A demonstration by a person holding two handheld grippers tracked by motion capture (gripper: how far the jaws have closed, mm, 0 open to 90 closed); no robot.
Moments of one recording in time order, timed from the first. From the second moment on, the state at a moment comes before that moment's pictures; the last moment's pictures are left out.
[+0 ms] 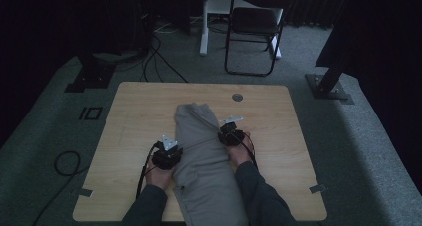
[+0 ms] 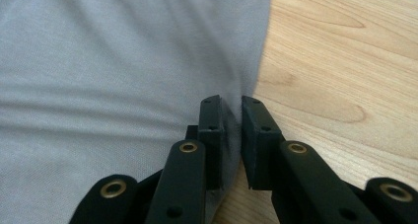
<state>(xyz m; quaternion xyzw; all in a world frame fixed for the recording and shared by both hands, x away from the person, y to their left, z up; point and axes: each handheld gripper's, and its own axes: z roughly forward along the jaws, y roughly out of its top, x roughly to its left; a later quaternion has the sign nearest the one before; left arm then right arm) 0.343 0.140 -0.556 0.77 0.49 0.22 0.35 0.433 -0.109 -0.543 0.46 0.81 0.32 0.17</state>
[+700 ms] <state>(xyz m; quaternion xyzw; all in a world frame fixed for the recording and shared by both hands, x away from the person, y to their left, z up) 0.405 0.139 -0.549 0.76 0.50 0.21 0.35 0.439 -0.093 -0.541 0.42 0.83 0.32 0.18</state>
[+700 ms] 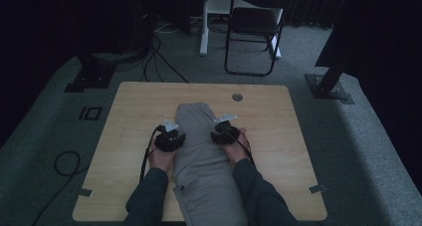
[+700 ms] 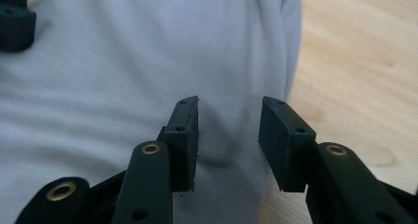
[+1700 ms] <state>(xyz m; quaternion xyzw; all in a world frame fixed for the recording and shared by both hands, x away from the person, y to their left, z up) 0.339 0.130 -0.555 0.78 0.47 0.21 0.36 0.388 -0.116 -0.545 0.40 0.84 0.33 0.16</state>
